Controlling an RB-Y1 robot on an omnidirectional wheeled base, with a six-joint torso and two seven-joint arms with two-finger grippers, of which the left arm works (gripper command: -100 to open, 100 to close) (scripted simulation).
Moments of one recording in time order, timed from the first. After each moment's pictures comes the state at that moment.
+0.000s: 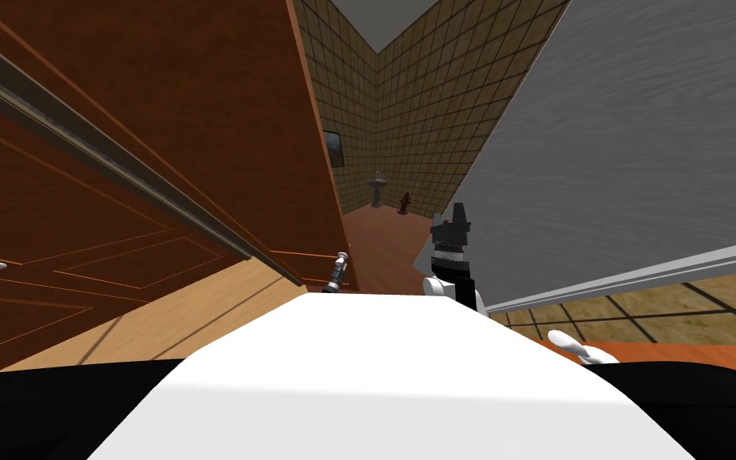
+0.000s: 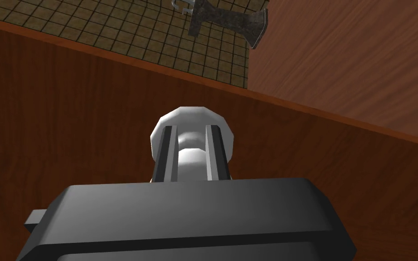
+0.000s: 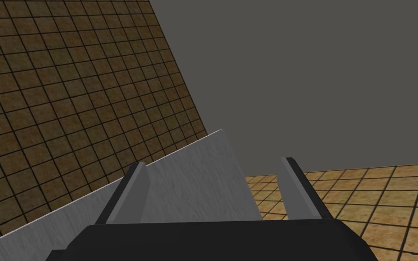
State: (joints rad) arm 0.05 0.27 -0.54 -0.79 0.34 -0.96 0.31
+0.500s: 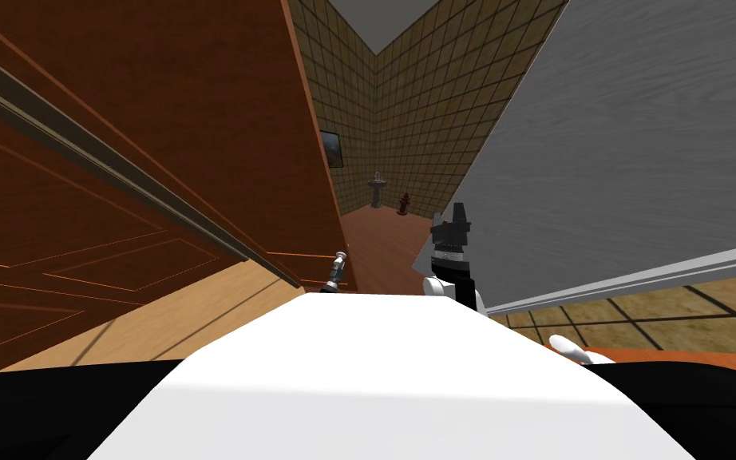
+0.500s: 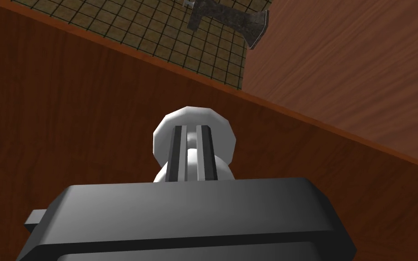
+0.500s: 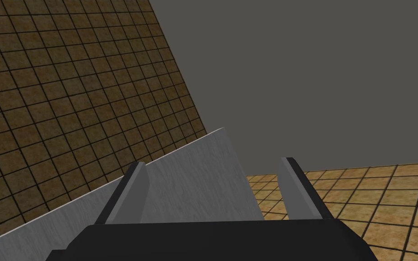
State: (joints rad) arm 0.06 0.29 -0.55 -0.84 0.40 -0.94 0.38
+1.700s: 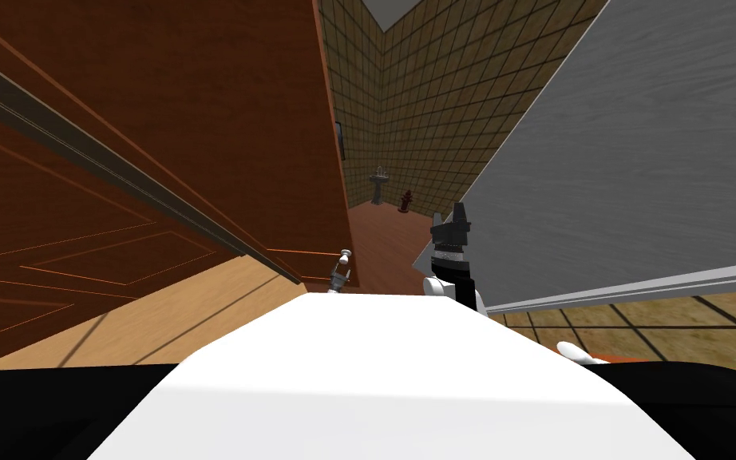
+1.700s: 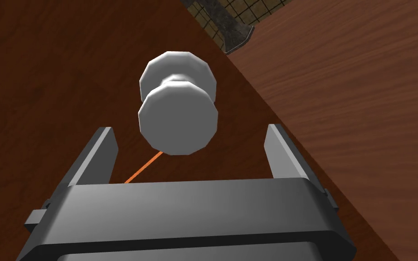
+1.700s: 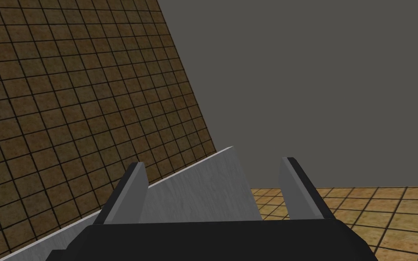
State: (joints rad) arm 0.15 0.31 -0.68 -0.93 0.59 -1.03 0.61
